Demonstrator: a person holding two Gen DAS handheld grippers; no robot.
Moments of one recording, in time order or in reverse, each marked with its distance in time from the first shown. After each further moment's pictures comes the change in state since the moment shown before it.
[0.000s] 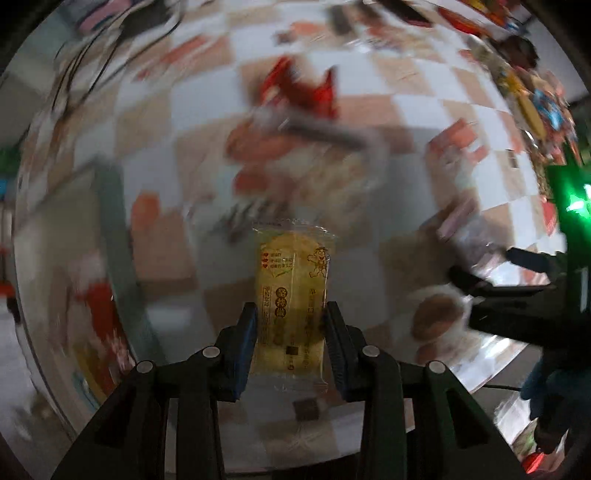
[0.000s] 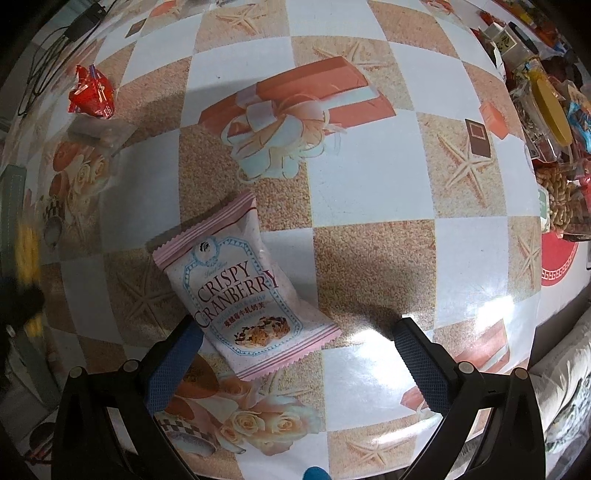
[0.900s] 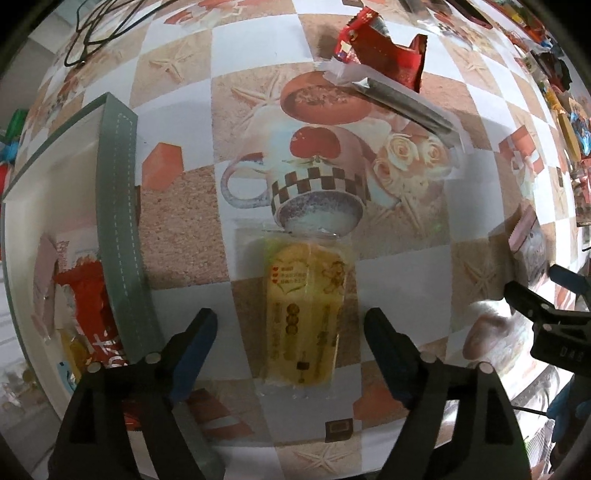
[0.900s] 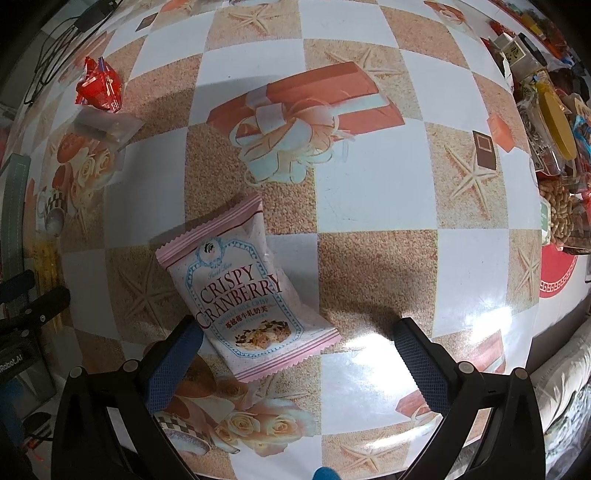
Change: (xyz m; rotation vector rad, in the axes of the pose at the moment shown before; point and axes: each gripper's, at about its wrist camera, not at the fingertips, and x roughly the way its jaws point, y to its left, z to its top) left arm 0.048 0.043 -0.006 -0.090 0.058 0.034; right arm 0.001 0.000 0.010 -0.044 0.003 0.001
